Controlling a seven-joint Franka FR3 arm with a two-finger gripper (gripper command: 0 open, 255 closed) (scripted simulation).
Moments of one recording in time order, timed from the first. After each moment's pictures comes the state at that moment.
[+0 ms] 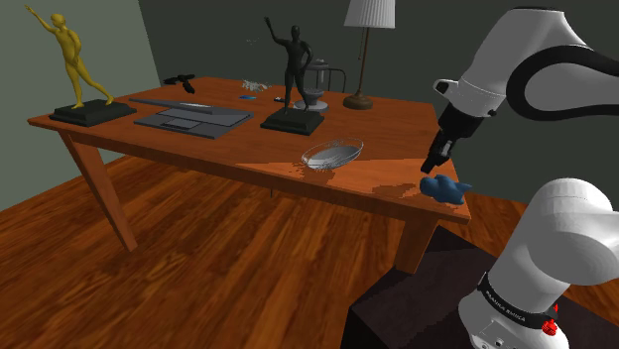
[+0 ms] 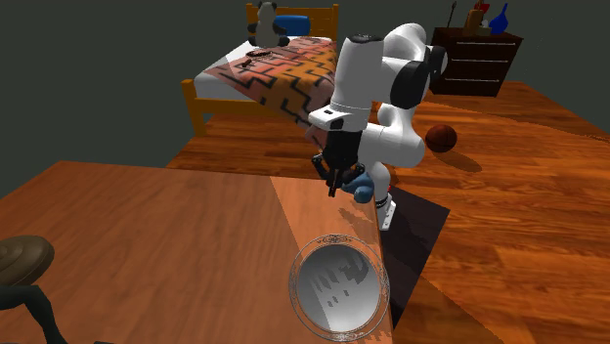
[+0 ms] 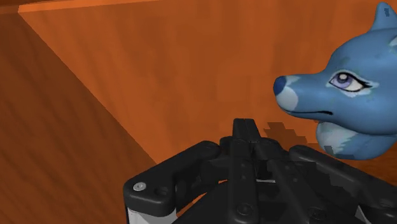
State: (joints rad) arm 0.13 -1.24 -0.12 -2.89 -0.13 1.89 -0.35
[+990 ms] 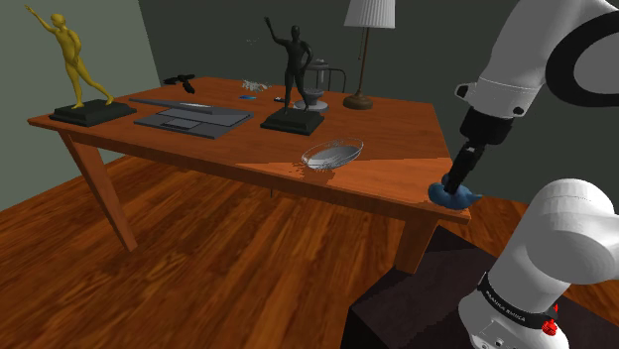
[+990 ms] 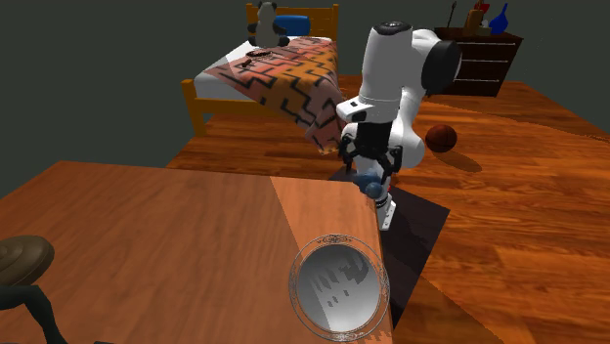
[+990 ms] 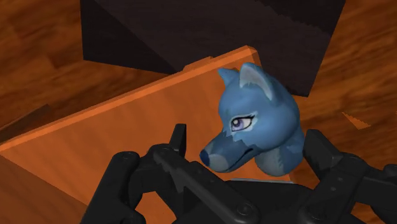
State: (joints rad) arm 0.10 -1.36 0.06 -2.84 0.08 1.54 -0.02
